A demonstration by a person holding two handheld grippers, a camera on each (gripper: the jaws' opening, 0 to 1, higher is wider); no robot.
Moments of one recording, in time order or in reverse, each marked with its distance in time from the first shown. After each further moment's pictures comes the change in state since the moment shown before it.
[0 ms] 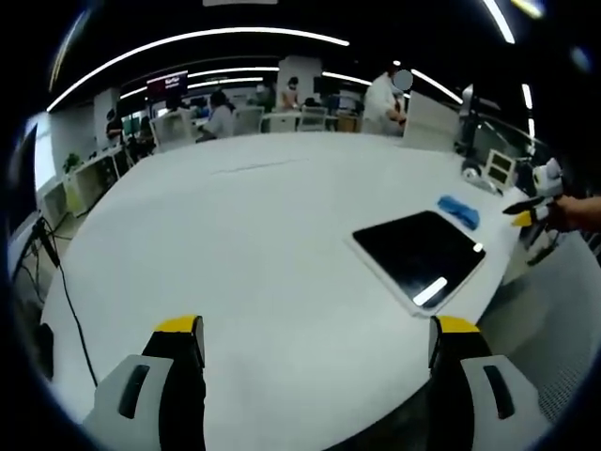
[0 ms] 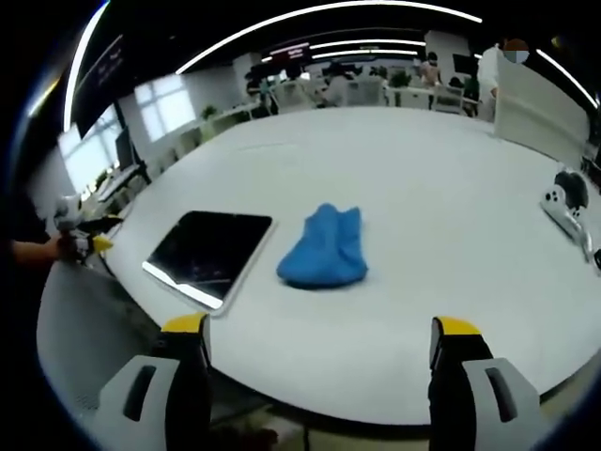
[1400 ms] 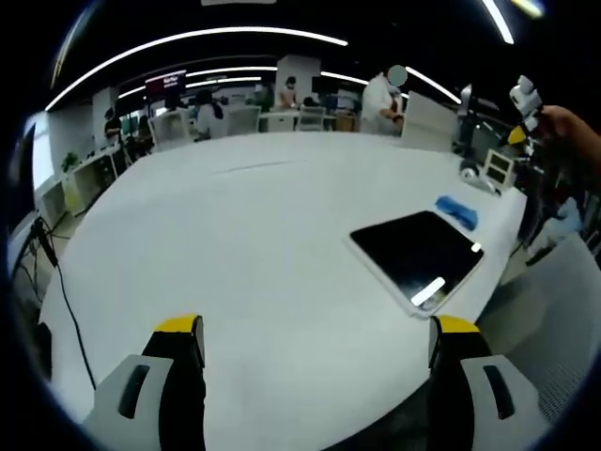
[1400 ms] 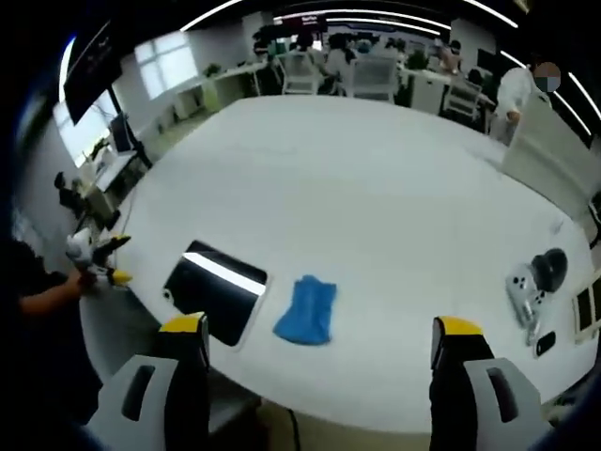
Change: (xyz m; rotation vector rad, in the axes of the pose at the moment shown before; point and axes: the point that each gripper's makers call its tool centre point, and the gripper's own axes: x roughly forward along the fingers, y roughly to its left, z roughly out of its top) left arm -0.002 0.001 0.000 -0.009 -0.002 0.000; right arm -0.046 -0.008 0.153 -0.120 0.247 -0.007
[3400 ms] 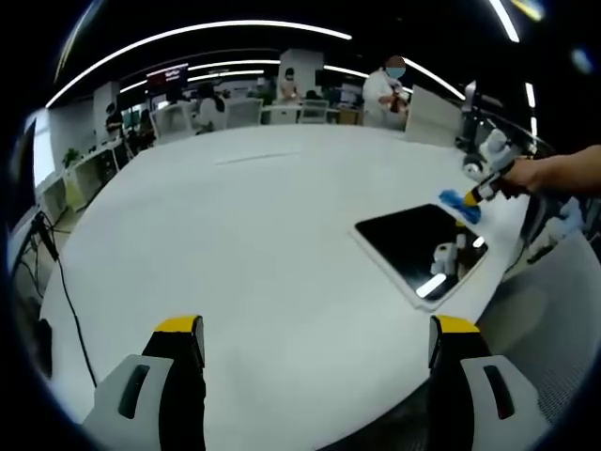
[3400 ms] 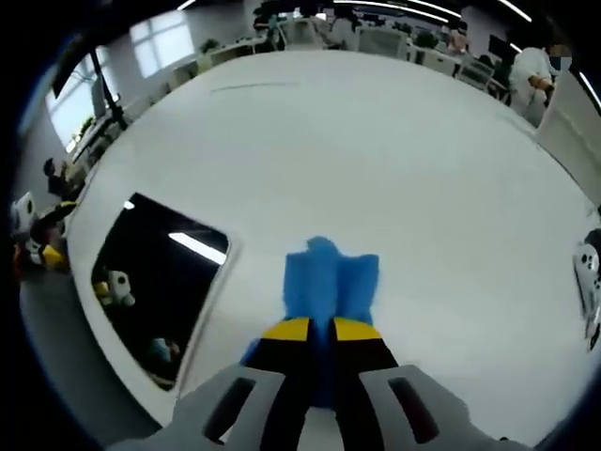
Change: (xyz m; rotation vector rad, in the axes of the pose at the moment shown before) left arm 0.004 0.002 -0.008 0.001 0.037 0.004; right arm 0.183 0.009 -0.069 0.170 0.072 -0.027
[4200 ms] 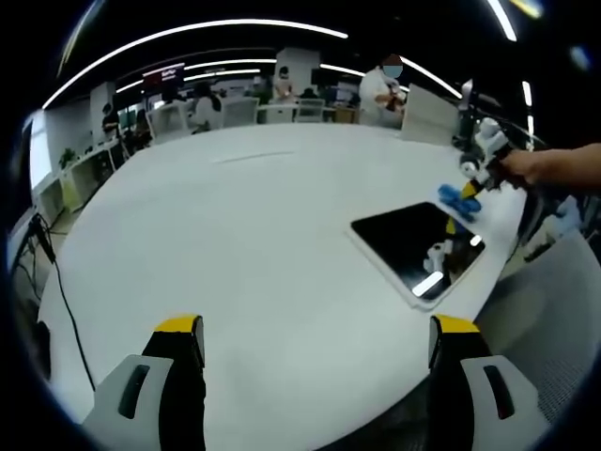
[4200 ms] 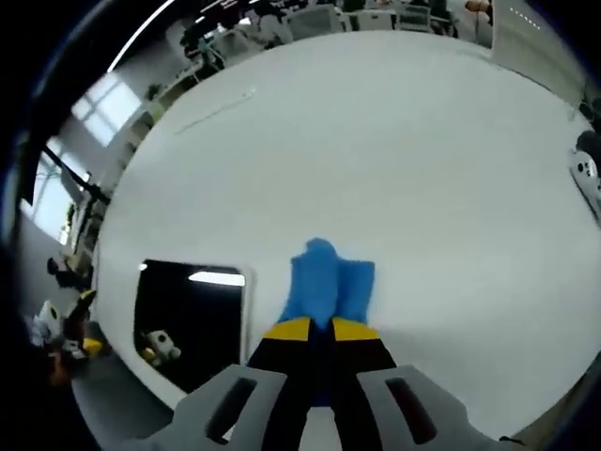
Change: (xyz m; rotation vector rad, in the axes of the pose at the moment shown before) left arm 0.001 -0.004 0.000 0.007 0.007 -0.016; right arm -0.015 0.011 0.009 0.210 0.040 0.037
